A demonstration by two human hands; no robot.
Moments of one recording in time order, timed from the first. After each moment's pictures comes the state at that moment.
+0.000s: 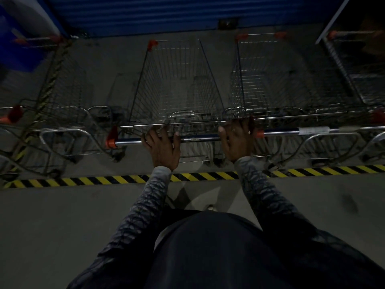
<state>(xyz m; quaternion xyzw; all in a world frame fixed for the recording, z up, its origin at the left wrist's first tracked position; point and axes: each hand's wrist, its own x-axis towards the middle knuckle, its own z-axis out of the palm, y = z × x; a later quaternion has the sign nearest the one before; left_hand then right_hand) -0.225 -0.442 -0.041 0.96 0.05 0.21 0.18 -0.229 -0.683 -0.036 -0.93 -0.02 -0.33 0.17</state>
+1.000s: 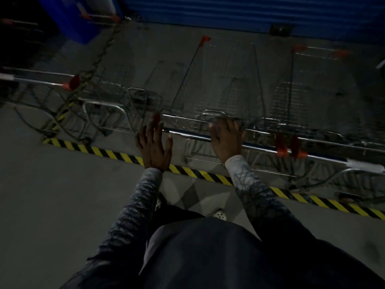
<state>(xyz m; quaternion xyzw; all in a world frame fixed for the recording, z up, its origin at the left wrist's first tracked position) -0.263 -0.309 -0.036 0.95 0.13 0.22 0.17 -0.197 -0.539 -0.022 -0.95 -0.06 -0.15 0.28</state>
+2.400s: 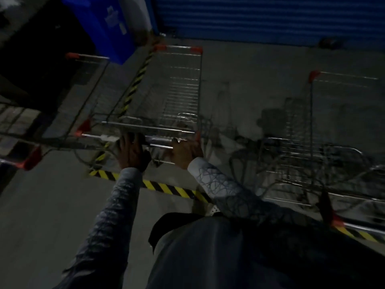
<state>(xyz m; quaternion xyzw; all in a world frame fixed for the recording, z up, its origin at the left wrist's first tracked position) -0.062 0.317 -0.018 0.98 0.16 0.09 0.05 -0.010 0.127 -0.027 -0.96 -0.25 0.09 0.10</state>
